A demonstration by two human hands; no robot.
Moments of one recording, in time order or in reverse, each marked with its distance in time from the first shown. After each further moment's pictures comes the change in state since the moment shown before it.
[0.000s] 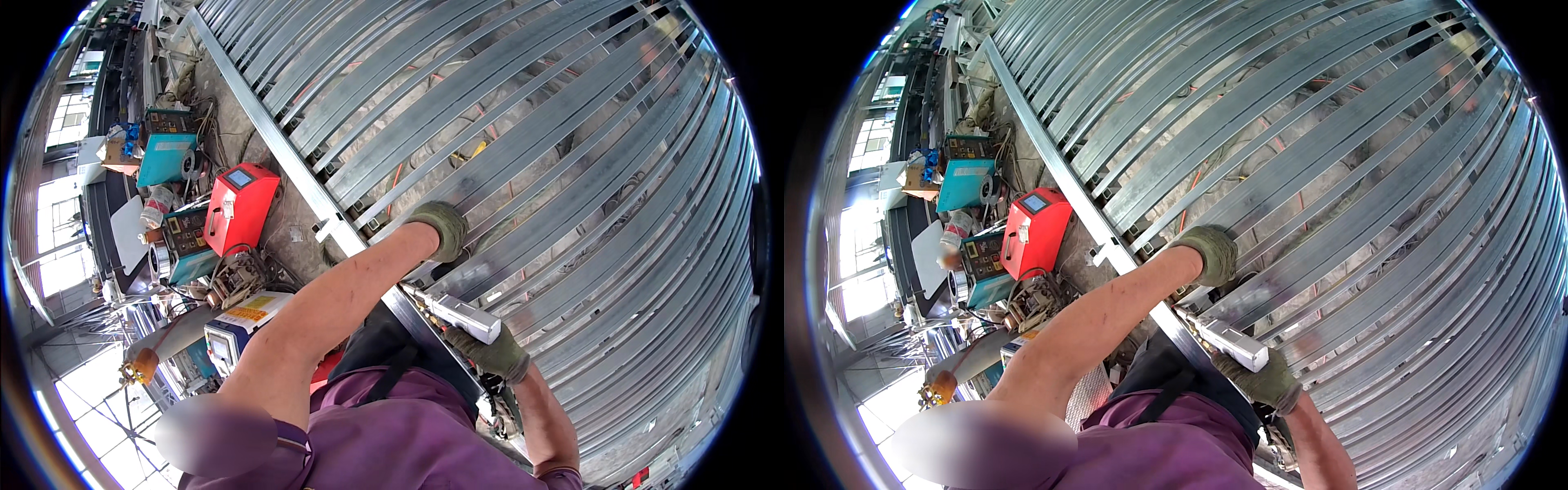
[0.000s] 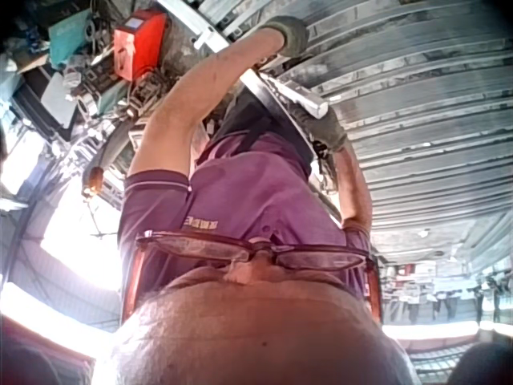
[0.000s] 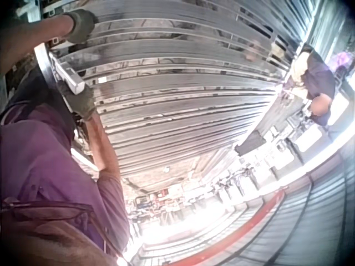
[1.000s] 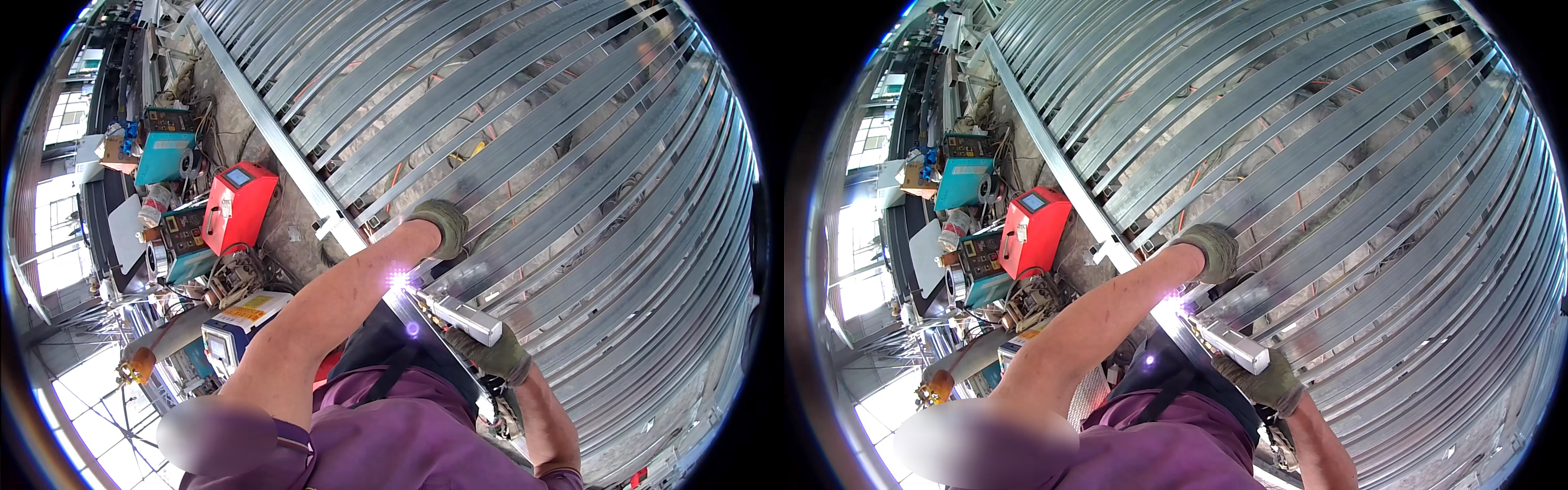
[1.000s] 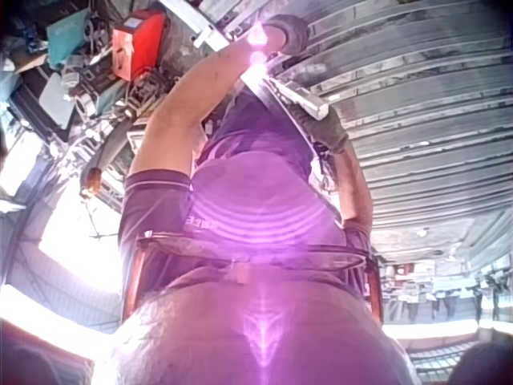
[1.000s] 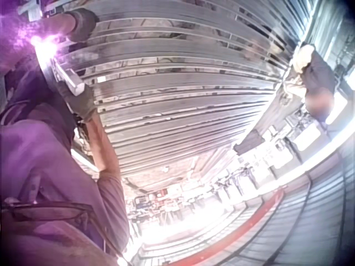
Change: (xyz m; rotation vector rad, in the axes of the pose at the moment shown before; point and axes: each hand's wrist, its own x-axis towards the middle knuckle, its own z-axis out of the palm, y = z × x) left_hand 0.004 -0.002 0.004 0.012 -0.033 -0.002; right_hand -0.013 -0.046 0.007 -0.225 -0.085 0.122
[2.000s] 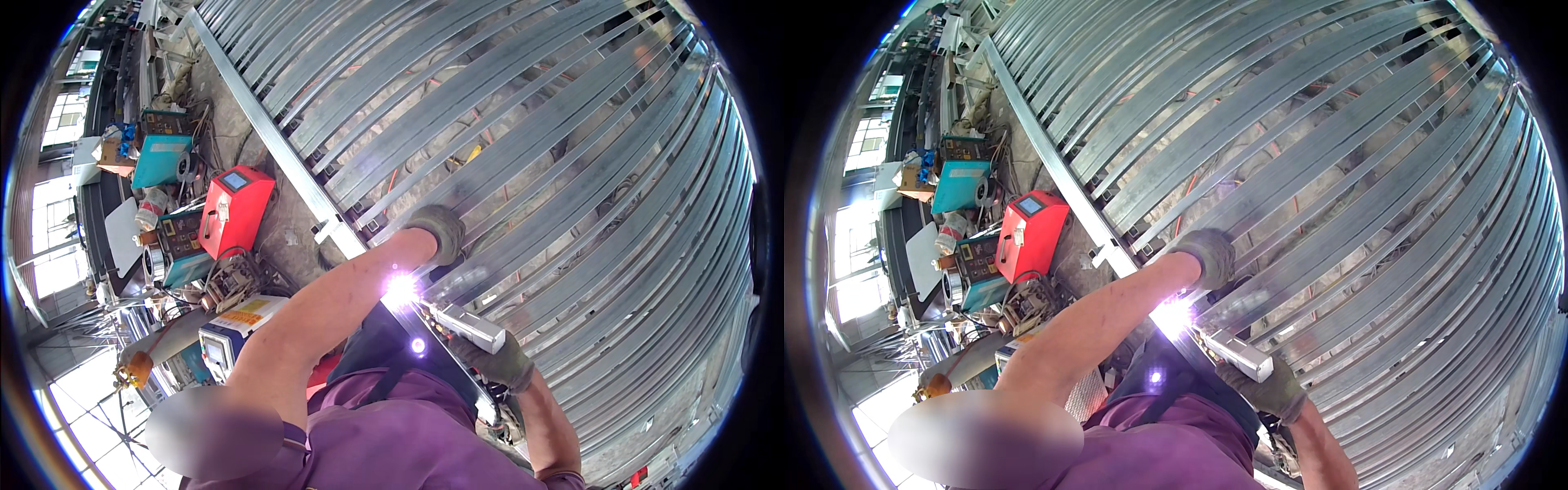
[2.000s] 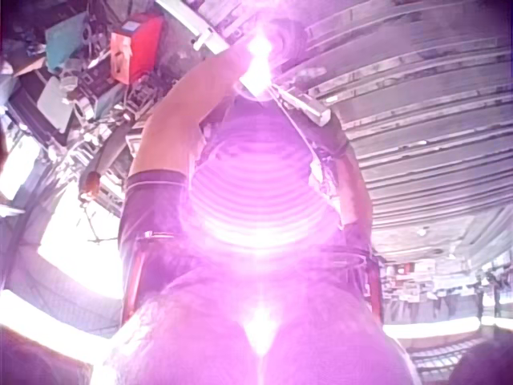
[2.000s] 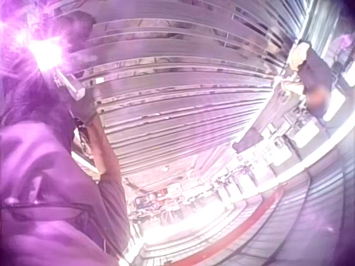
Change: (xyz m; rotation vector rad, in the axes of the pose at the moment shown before) left_hand -0.021 0.009 -0.012 -0.029 0.053 -0.032; right_hand -0.006 0.024 0.002 -0.141 0.091 -0.012
